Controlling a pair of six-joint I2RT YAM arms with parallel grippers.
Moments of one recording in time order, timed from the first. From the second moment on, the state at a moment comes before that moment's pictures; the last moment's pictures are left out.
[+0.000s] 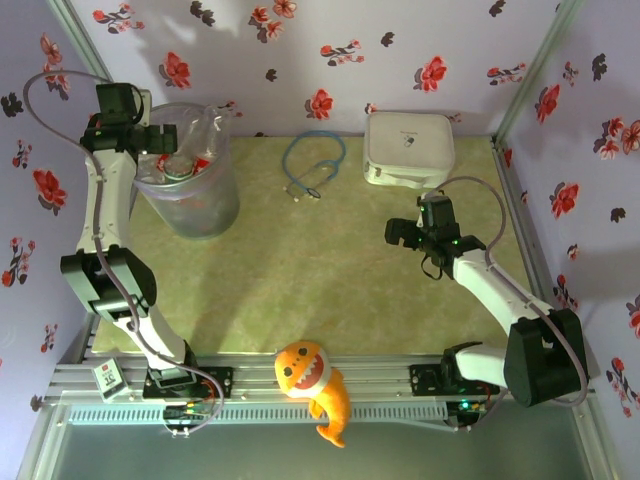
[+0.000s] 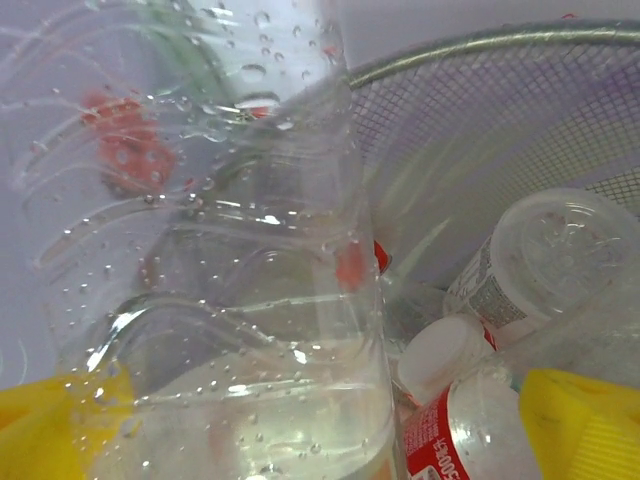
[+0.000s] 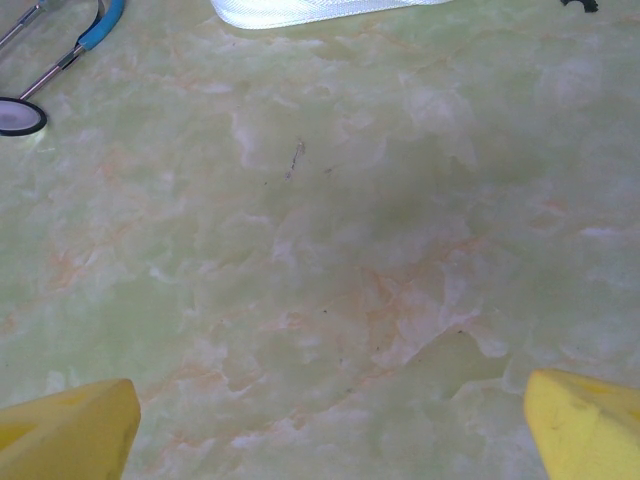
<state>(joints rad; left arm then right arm) 0.11 1.76 1.90 -0.83 -0.12 0.14 0.28 1.24 0.75 -0.33 0.03 0.35</state>
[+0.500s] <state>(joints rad) 0.11 1.85 2.24 -0.88 -0.16 0.07 0.28 1.23 0.75 -0.33 0.03 0.35</state>
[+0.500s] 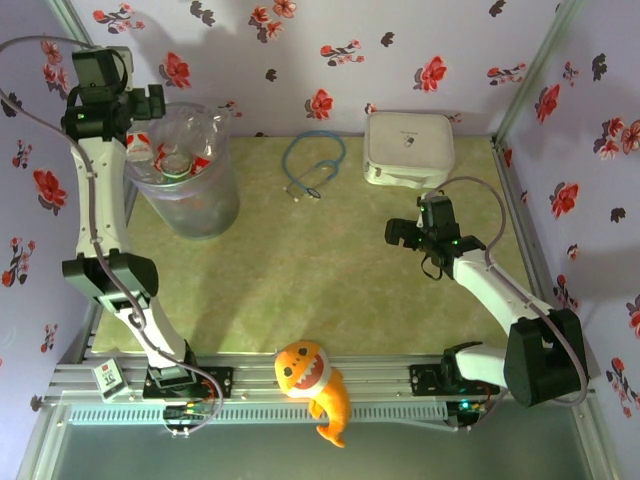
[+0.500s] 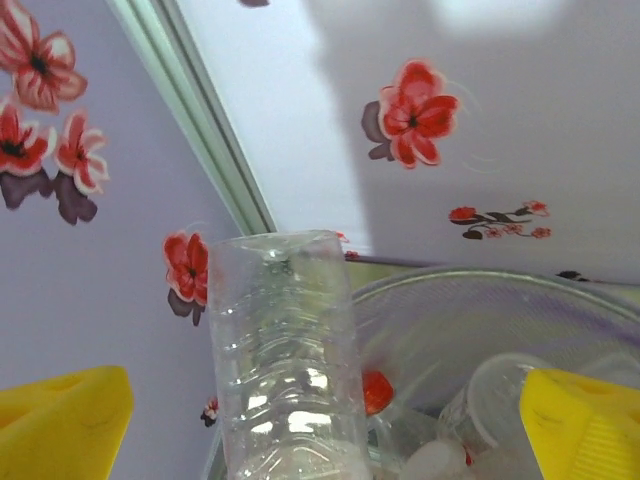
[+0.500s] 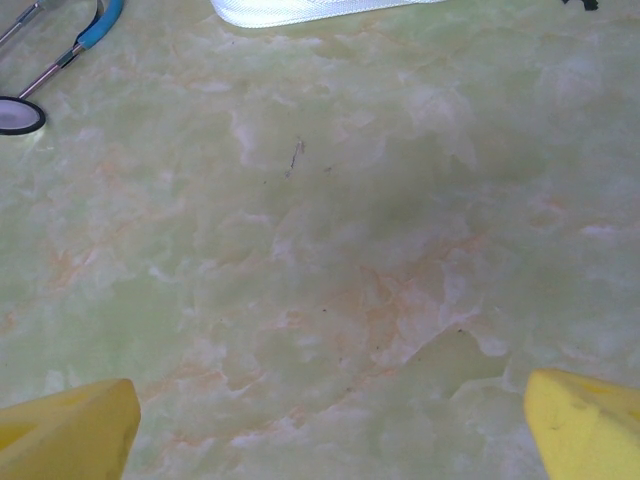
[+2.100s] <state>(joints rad) 0.12 1.77 1.96 -0.76 0.13 -0.07 0.28 1.24 0.75 -0.32 0.03 0.35</state>
